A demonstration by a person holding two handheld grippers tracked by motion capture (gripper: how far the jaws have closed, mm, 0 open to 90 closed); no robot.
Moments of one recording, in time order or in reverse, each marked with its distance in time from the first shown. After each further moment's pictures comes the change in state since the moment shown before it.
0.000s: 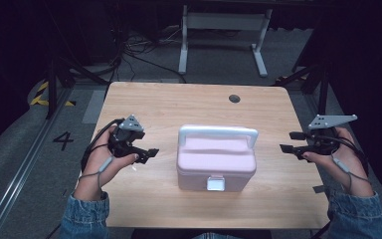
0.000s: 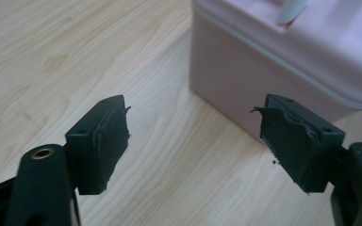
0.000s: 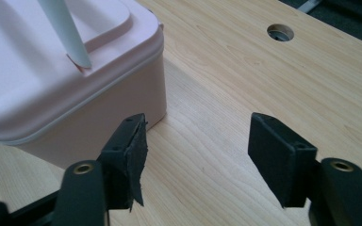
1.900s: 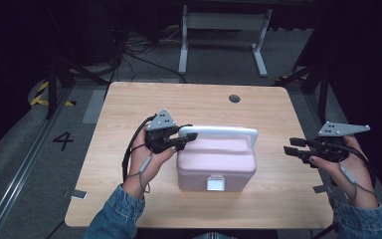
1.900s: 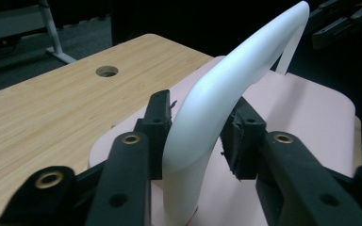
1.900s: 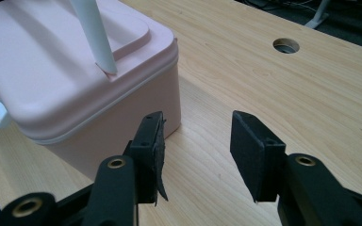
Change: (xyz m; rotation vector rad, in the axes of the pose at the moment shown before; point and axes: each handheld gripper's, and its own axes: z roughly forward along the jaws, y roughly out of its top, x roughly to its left) left arm -0.047 0.046 0.053 -0.377 -0.123 -0.017; right arm 0.006 -0.020 -0.011 -0.109 0.030 0.046
